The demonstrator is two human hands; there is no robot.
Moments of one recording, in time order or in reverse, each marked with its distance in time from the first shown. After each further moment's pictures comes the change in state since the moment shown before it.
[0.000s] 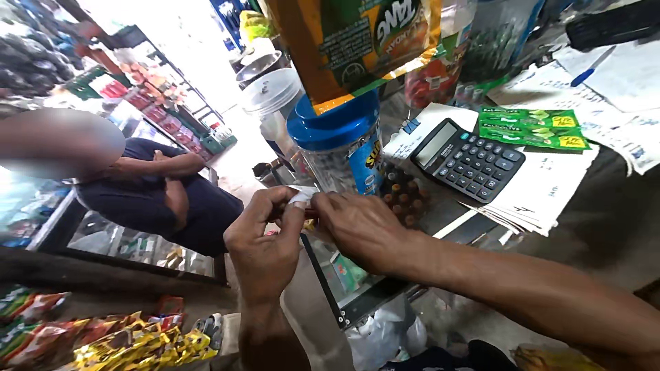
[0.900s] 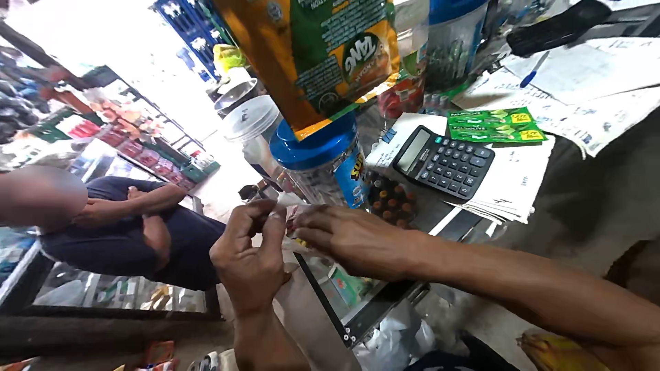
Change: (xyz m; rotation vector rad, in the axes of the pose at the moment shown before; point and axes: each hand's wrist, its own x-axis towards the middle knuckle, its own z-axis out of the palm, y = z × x) left_hand 0.014 -0.023 0.004 -0.101 0.043 0.070; right_hand -0.004 0.020 -0.003 0.209 -0.084 -0.215
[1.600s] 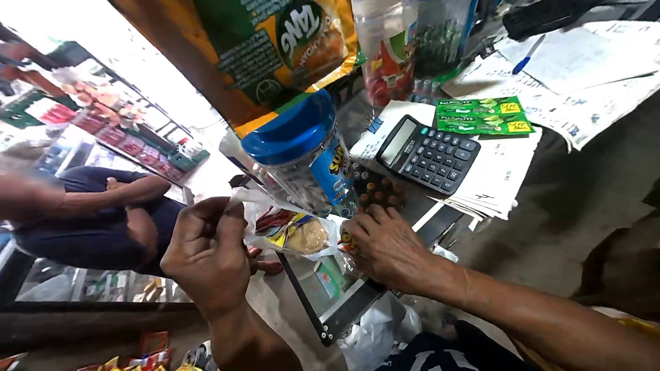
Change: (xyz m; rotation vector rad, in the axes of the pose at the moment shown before) left_hand 0.001 -0.001 0.002 0.036 0.081 -0.066; right_hand -0.082 0.004 0.015 -0.197 -0.169 0.542
